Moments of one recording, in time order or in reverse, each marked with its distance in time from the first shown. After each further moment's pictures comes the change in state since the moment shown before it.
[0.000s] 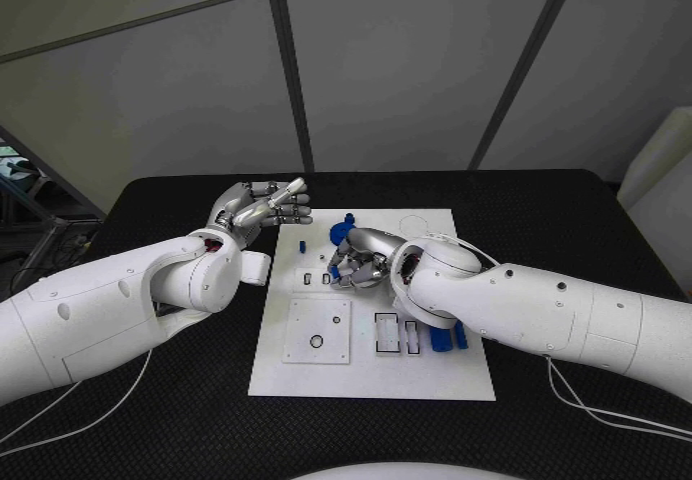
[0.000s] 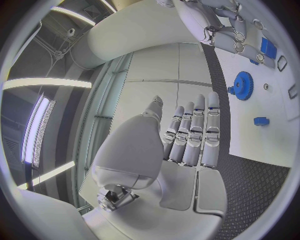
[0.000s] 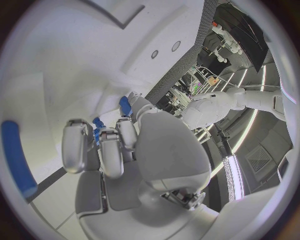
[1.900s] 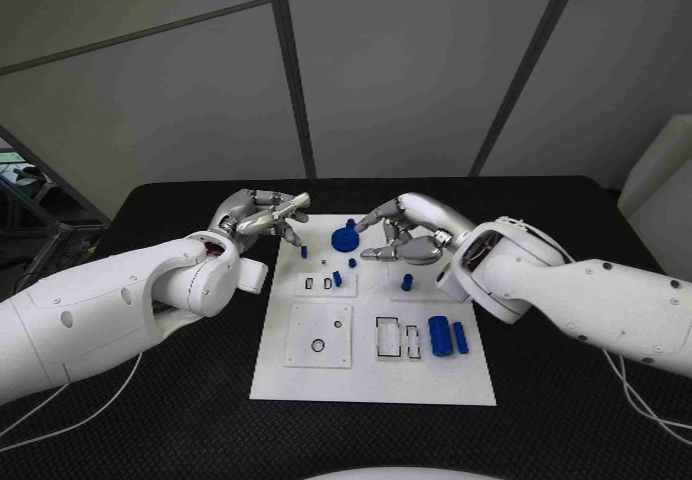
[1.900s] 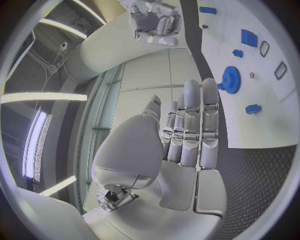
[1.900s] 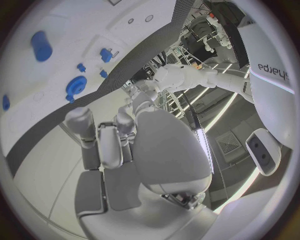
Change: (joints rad) left arm 0.001 -0.019 0.000 -0.007 -0.166 -0.005 -0.115; left_hand -0.013 -0.010 -0.046 0.021 -0.004 0.104 -0.072 0.062 0.024 0.210 -0.091 0.152 0.111 0.293 -0.108 0.509 0.429 0.000 0.241 -0.107 0.315 0.191; right arm 0.030 -0.259 0.052 0.176 0.136 -0.157 0.356; right_hand 0.082 -0.039 -0.127 0.102 0.074 -0.059 -0.003 0.043 0.007 -0.150 -0.002 -0.199 -0.221 -0.005 0.005 -0.217 -0.103 0.072 -0.216 0.002 -0.237 -0.329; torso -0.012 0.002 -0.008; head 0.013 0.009
